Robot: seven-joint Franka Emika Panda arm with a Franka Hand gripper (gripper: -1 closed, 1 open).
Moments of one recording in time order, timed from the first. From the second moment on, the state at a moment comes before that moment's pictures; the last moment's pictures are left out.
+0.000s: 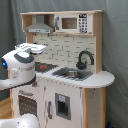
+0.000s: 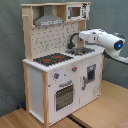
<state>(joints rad) -0.85 -1.35 0.97 -2.51 -0.39 3.39 -1.00</state>
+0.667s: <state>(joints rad) -0.99 -1.26 0.96 -2.40 -0.39 3.43 -1.03</state>
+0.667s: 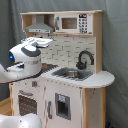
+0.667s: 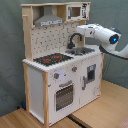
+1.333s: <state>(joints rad) -1.09 -1.14 0.98 -2.27 -0.39 3.44 -1.06</state>
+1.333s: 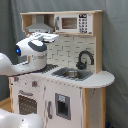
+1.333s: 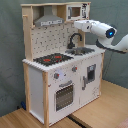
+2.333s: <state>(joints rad) -1.11 -0.92 1.01 -2.14 -0.39 3.38 -1.20</state>
